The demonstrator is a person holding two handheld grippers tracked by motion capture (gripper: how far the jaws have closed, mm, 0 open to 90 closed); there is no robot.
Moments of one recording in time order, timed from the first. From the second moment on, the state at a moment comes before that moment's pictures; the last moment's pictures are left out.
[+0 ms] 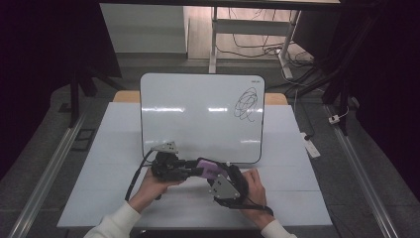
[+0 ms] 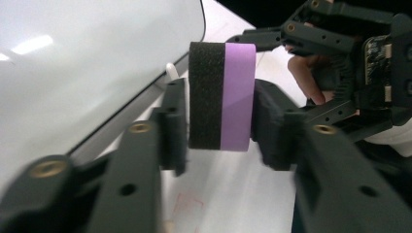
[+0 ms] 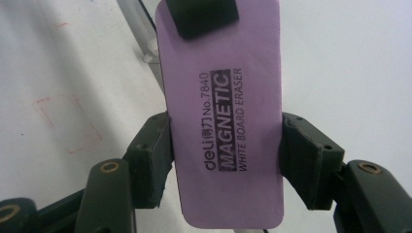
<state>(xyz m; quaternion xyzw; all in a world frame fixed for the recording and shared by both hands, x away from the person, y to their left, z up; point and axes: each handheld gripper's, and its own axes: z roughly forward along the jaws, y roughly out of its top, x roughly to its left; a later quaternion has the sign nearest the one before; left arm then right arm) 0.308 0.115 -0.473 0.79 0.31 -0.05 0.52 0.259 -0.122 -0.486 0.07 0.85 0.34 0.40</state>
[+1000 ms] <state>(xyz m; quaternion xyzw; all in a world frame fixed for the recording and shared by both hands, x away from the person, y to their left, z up) 0.246 0.222 -0.488 0.79 0.40 0.10 0.45 0.302 -0.176 -0.454 0.24 0.80 0.38 0.39</state>
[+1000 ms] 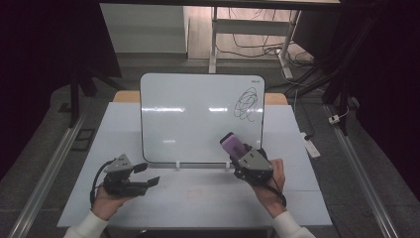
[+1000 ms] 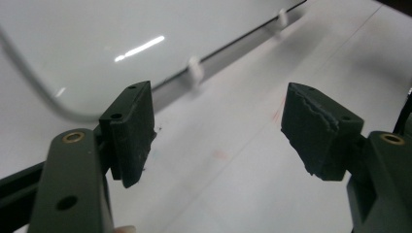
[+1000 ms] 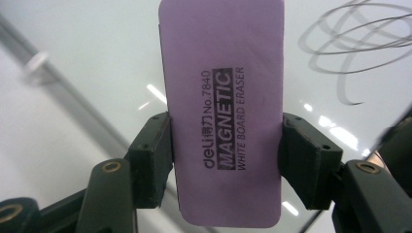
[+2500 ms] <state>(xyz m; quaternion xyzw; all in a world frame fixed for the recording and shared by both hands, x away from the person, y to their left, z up) 0.237 0.256 -0.510 0.78 0.44 0.11 0.44 0.418 -0.184 -0.379 0.33 0.78 0.36 0.40</state>
